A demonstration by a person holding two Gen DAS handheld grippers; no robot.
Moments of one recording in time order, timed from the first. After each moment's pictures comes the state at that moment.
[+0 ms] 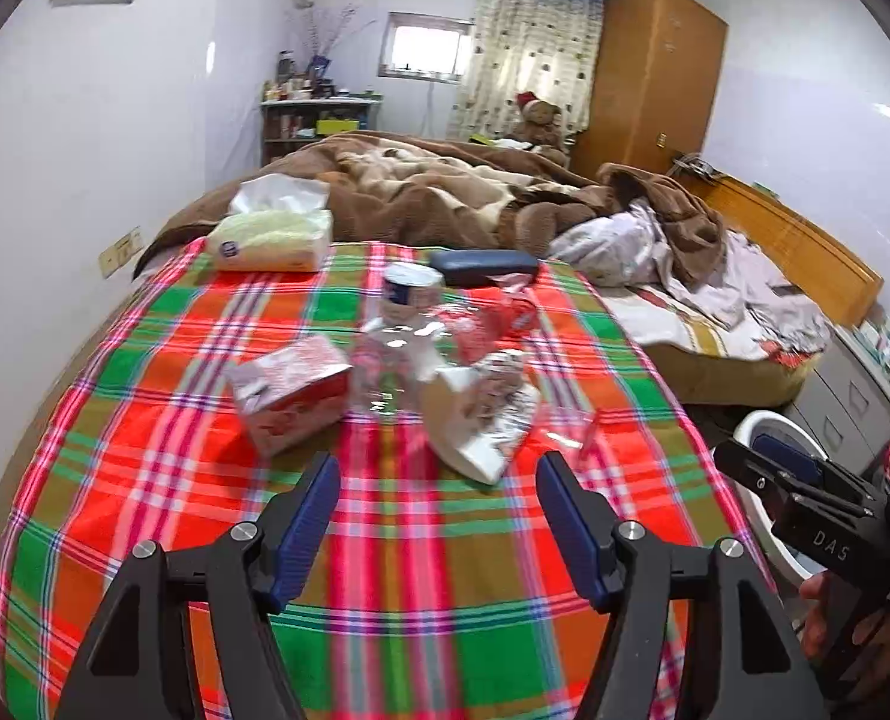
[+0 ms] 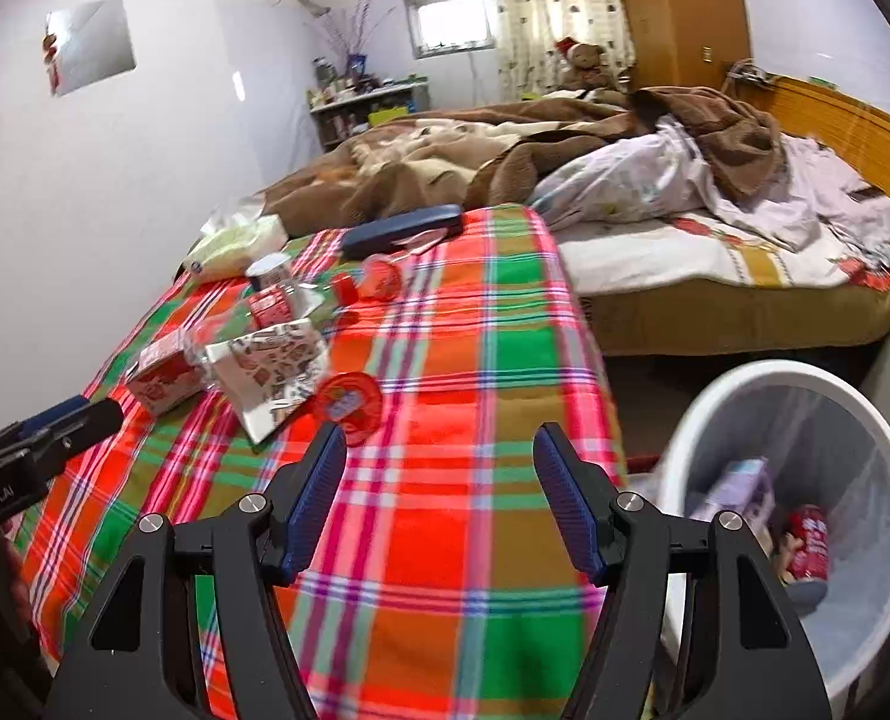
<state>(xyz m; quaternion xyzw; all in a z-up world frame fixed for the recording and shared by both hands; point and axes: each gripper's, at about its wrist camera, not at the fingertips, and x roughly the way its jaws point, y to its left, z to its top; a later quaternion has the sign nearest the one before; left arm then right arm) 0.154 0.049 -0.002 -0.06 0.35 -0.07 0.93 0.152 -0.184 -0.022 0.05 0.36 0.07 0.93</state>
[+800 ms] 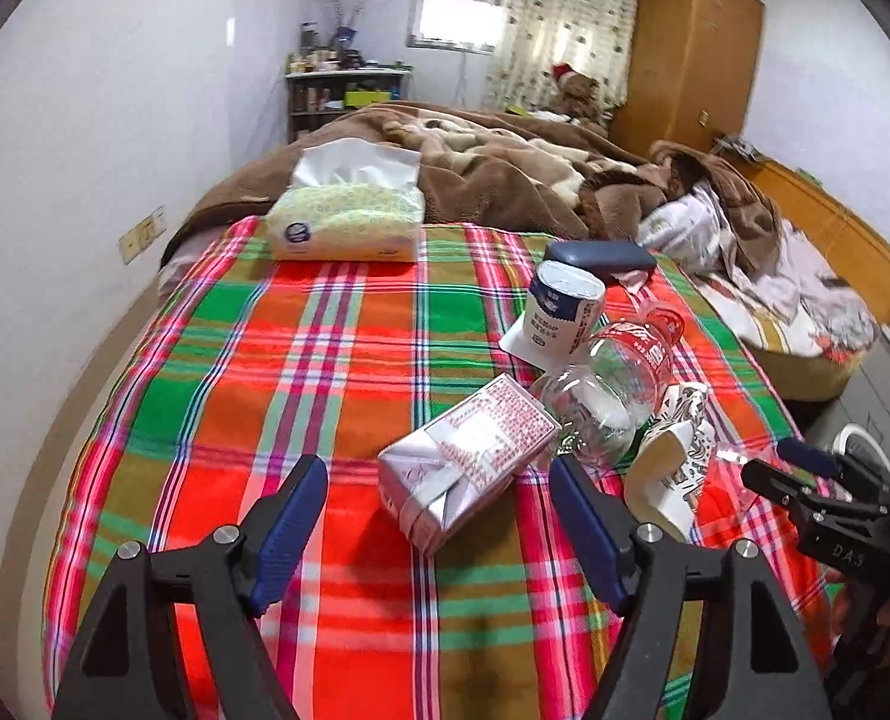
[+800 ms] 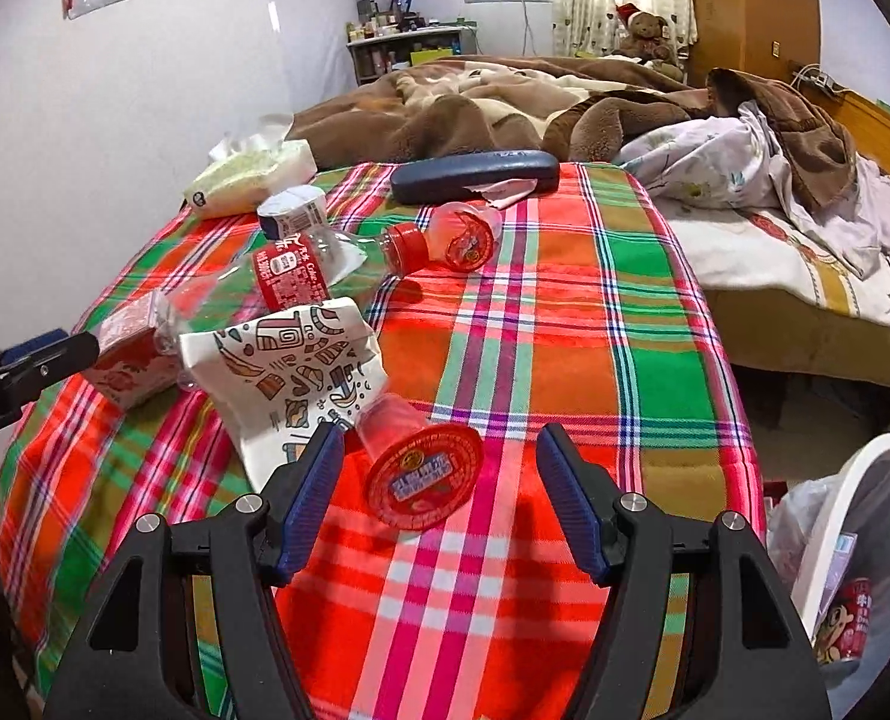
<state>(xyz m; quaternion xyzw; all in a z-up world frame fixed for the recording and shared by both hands) 0.240 0.128 -0.032 -0.03 0.39 -0.05 0.92 0.211 -0.129 -0.050 0.00 0.42 0.10 0.90</state>
